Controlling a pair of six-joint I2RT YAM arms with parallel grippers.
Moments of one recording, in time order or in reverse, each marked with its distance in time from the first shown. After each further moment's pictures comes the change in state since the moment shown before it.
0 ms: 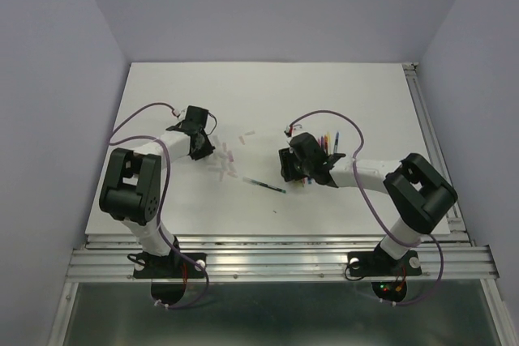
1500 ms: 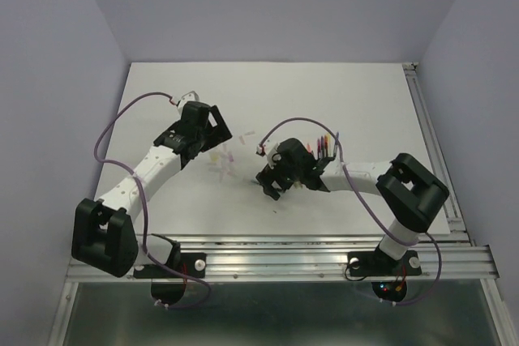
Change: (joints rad) left arm -0.123 -0.357 0.006 -0.086 -0.006 -0.080; right arm 0.097 0.024 0.032 0.016 -0.284 -0.404
